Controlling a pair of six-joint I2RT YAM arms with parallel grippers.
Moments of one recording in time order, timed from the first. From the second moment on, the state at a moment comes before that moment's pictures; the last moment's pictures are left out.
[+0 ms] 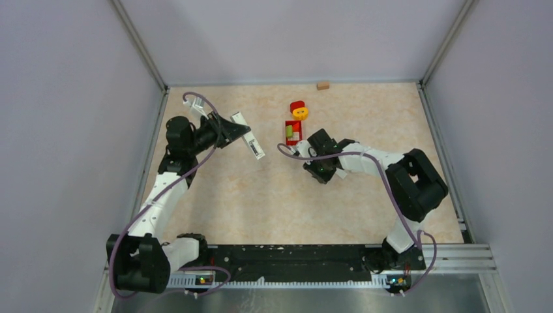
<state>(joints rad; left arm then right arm) -0.08 1.11 0.79 0.18 0.71 -0.88 0.64 1.74 1.06 -0.52 -0.05 -0.33</state>
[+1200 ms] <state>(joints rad) -0.21 1.26 0.70 0.39 0.73 -1.09 0.67 1.32 1.16 -0.41 -0.13 0.17</state>
